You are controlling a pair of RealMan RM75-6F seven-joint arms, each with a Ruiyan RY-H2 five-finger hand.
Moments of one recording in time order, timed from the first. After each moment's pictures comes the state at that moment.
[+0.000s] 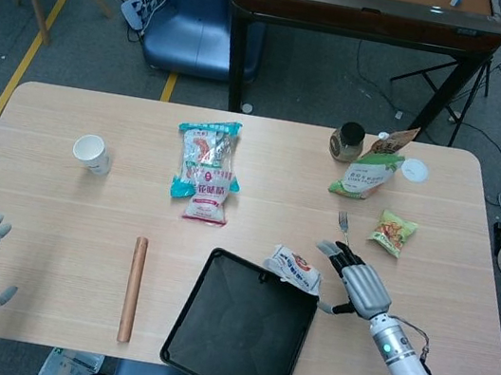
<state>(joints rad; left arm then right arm) 0.00 -1.19 0.01 -1.62 1.59 1.60 0.06 0.45 -1.50 0.04 -1.28 -1.56 1.05 0.25</state>
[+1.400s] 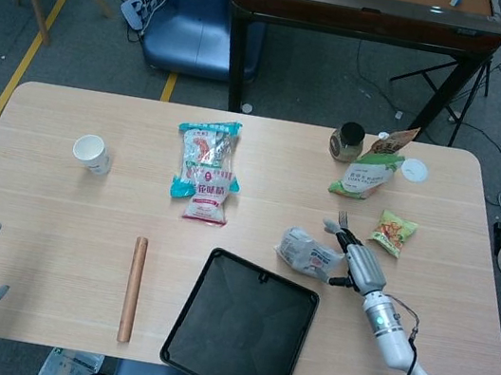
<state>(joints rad) 0.01 -1.17 0.00 -1.60 1.57 1.59 0.04 0.52 -1.70 0.08 -0.95 -1.47 1.01 0.58</state>
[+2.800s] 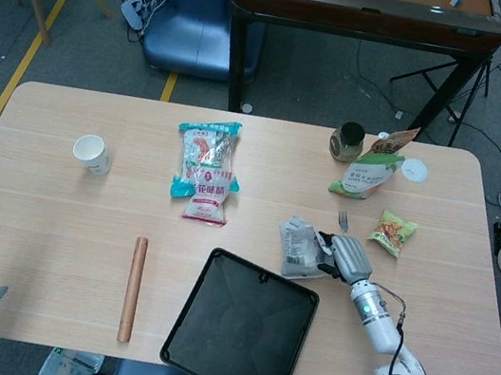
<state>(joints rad) 0.01 -1.16 0.00 -1.61 1.58 1.60 0.03 0.60 -1.80 0.06 -0.76 -1.53 1.03 0.65</state>
